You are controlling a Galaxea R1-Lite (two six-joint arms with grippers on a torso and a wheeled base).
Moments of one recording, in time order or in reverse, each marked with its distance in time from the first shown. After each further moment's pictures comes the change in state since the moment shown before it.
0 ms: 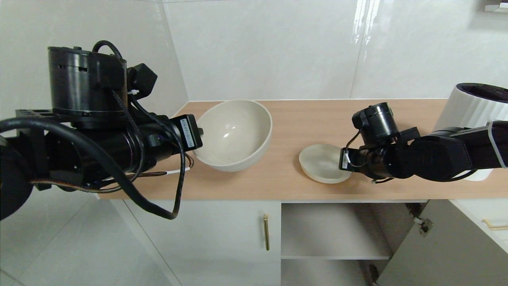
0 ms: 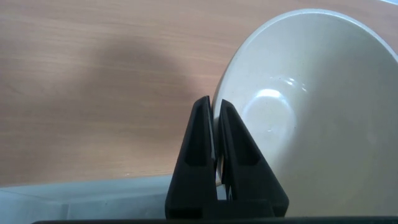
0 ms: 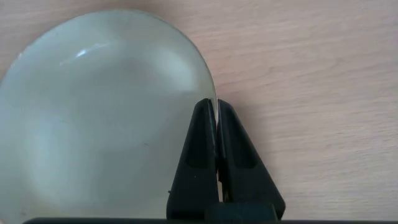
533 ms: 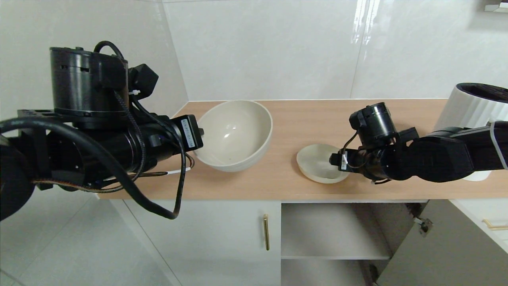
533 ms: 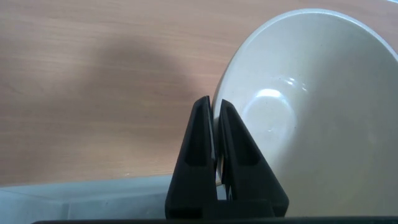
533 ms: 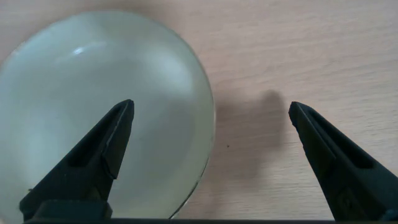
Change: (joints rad) left arm 0.000 0.002 -0.001 0.001 -0.001 0.004; right arm 0.023 -0.003 0.001 0.006 -0.058 -0.023
